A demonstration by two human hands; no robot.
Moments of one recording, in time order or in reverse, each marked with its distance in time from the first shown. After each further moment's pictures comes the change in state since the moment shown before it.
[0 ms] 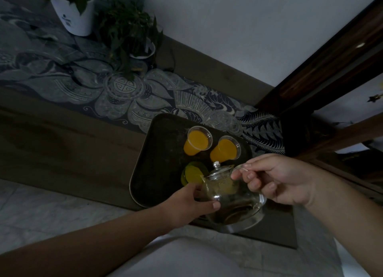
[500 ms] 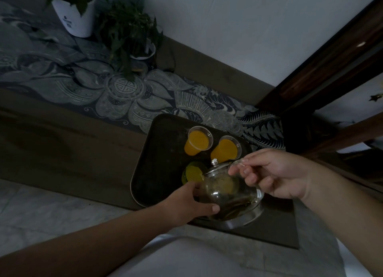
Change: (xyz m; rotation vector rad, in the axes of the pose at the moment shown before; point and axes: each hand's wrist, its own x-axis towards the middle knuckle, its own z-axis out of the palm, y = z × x) left_hand 0.002 -0.001 -0.003 0.090 0.044 -0.009; right_hand 0.003 -0.009 0.005 0.005 -0.011 -0.006
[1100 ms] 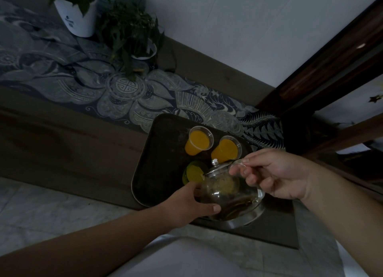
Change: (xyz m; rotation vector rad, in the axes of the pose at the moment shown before) left_hand -0.002 -0.003 0.000 -0.004 0.001 0.019; right_hand -0.002 0.002 0.006 -0.031 0.067 -0.031
